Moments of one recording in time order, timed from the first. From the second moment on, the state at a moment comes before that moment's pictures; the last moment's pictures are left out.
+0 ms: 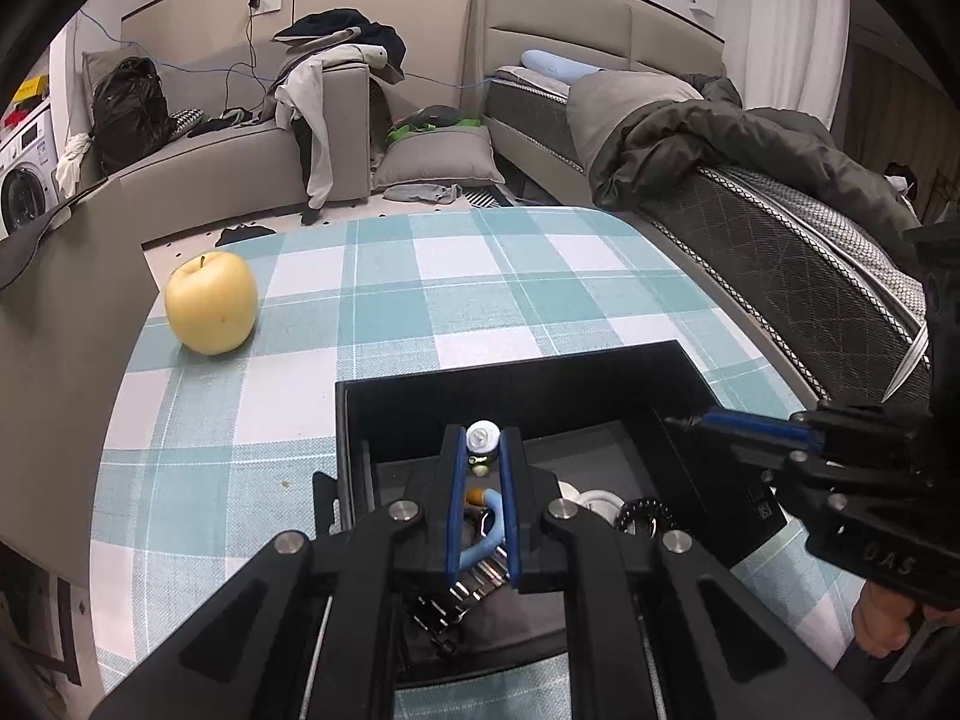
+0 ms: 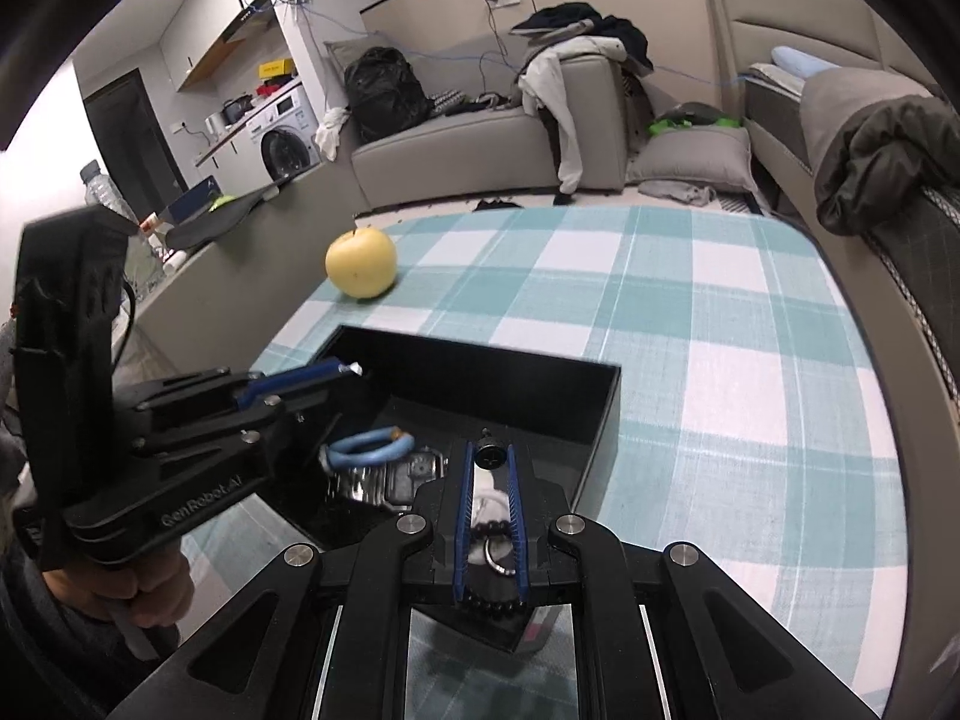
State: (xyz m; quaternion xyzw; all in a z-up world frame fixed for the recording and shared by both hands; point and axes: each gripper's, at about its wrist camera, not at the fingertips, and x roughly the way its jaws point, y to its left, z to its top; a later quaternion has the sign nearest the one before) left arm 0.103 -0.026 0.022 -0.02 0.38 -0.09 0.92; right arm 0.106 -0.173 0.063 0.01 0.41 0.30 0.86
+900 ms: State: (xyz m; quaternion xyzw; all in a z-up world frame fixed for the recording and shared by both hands) left arm 0.085 -0.014 0.028 -0.06 0.39 -0.07 0.92; right arm 0.080 -0.178 0.092 0.00 0.36 0.30 0.88
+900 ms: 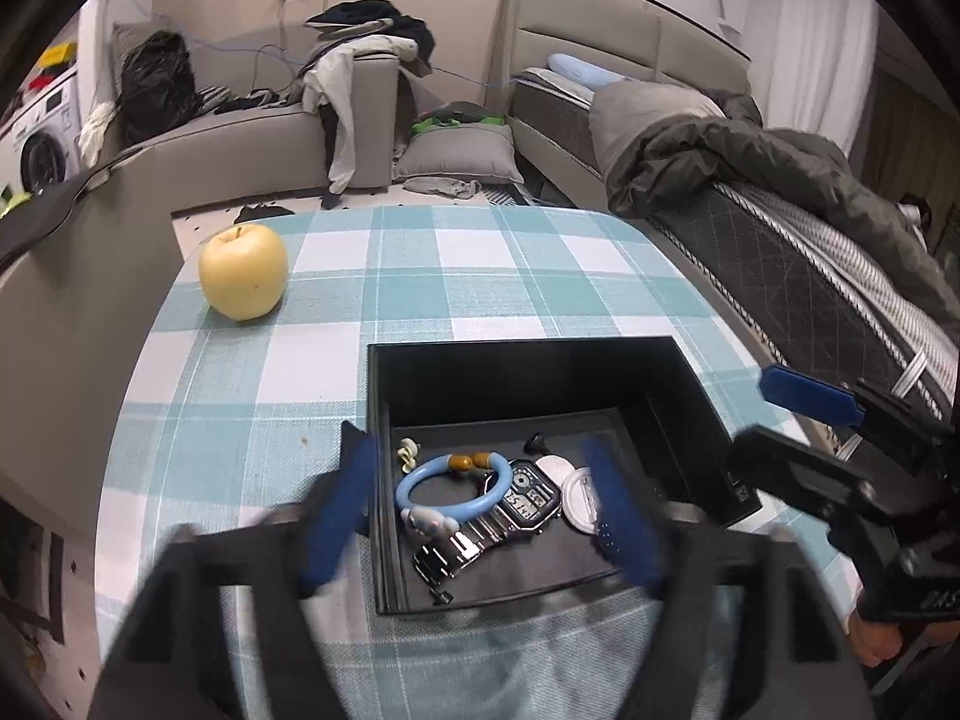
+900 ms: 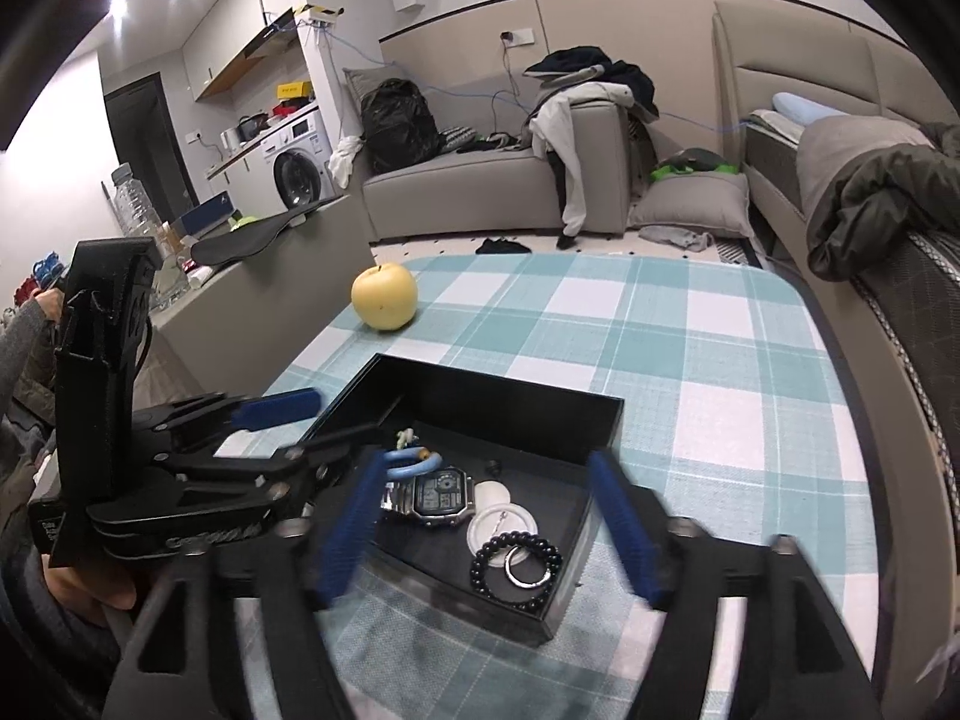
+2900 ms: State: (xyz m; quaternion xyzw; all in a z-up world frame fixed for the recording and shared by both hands) left arm 0.043 -0.003 0.037 -0.07 0.33 -0.01 0.94; right arm 0.040 -0.180 0.094 0.02 0.35 0.28 0.90
